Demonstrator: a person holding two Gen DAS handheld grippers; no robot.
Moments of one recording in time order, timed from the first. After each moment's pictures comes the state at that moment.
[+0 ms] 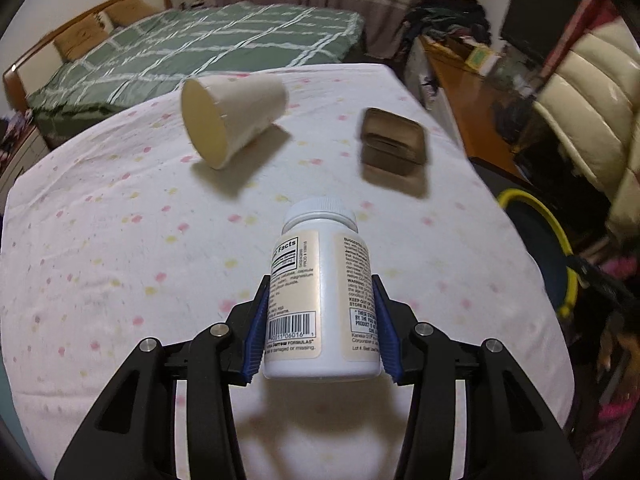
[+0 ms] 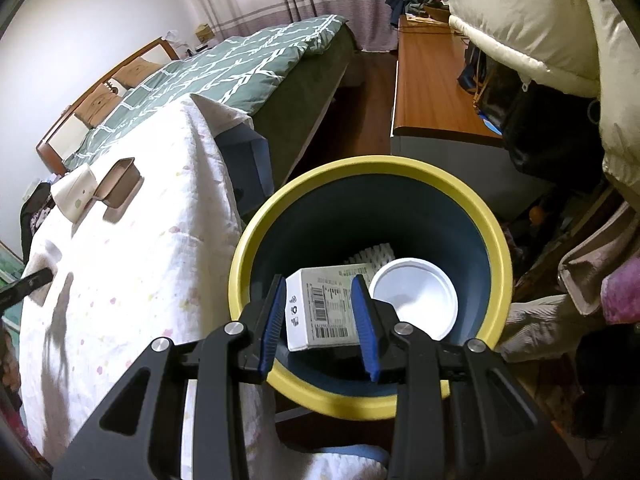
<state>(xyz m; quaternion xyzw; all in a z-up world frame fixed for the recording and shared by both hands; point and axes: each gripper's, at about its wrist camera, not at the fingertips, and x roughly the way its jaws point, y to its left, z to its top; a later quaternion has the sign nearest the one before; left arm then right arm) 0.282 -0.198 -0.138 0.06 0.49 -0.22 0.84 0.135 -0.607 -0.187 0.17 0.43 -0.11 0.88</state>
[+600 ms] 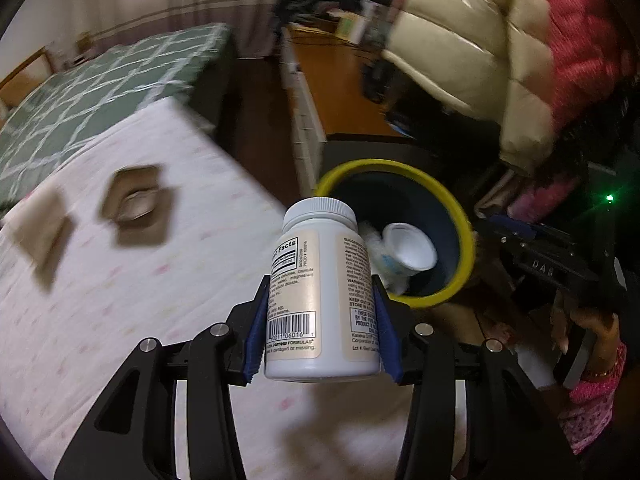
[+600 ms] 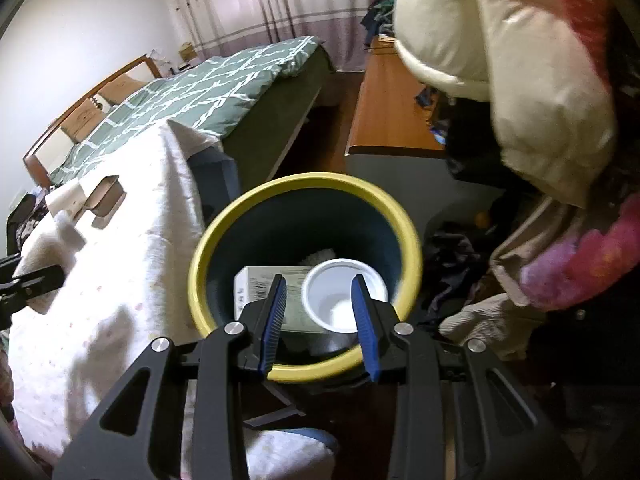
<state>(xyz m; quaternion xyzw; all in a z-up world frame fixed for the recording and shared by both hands) 0.209 -0.380 -0.104 0.14 0.46 -0.39 0.79 0.077 -0.644 -0.164 0.16 0.40 -0.15 0.89</state>
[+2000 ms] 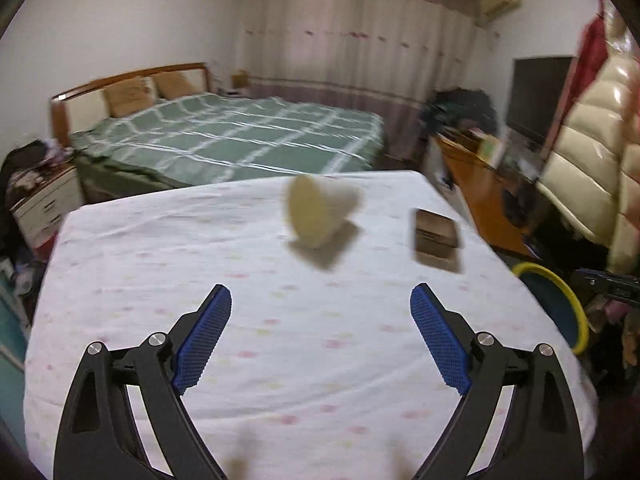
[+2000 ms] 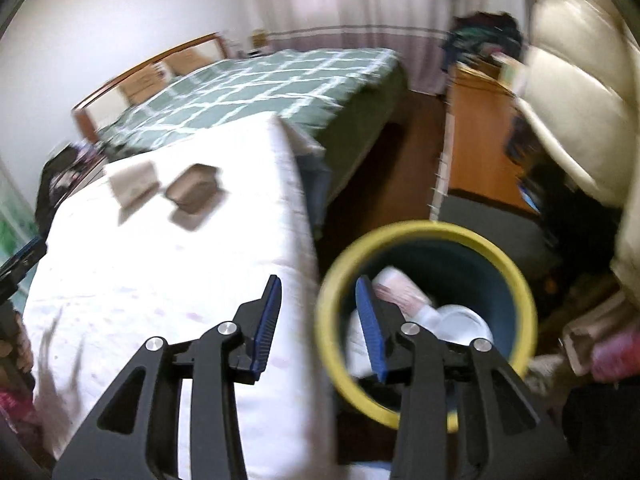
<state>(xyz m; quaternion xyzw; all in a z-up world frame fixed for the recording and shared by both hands) 0.259 -0.085 -0.107 0.00 0.31 -0.17 0.94 0.169 -0.521 -0.131 0.08 0.40 -0.03 0.91</state>
